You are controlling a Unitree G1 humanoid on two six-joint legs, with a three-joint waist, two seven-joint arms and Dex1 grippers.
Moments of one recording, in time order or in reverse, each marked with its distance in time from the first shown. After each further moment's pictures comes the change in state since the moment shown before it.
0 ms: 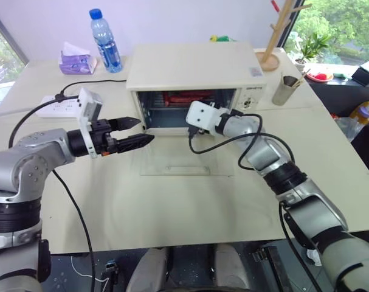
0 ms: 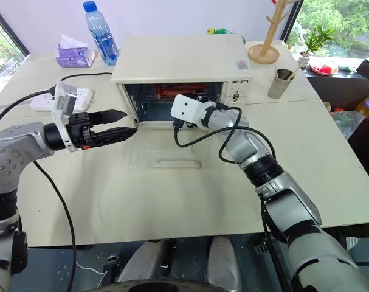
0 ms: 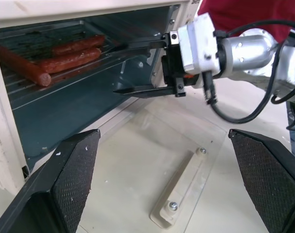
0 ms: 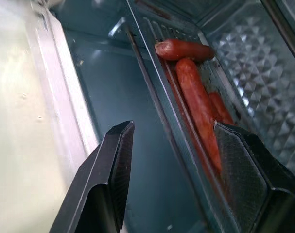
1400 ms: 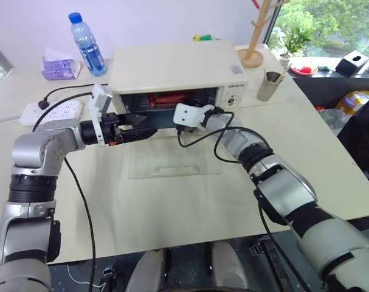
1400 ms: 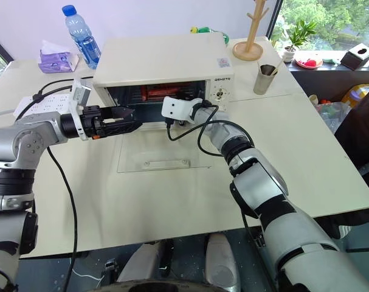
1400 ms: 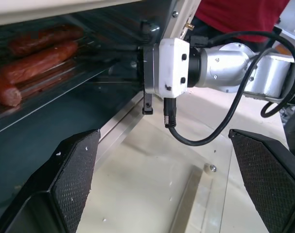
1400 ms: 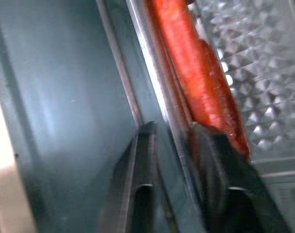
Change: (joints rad) left arm -0.183 -0.029 -0.152 0.347 0.136 -0.129 -0.167; right arm -0.275 0.212 -0.006 0.767 -0.242 -0.366 -0.289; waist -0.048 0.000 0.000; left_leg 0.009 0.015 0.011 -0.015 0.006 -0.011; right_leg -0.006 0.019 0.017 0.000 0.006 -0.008
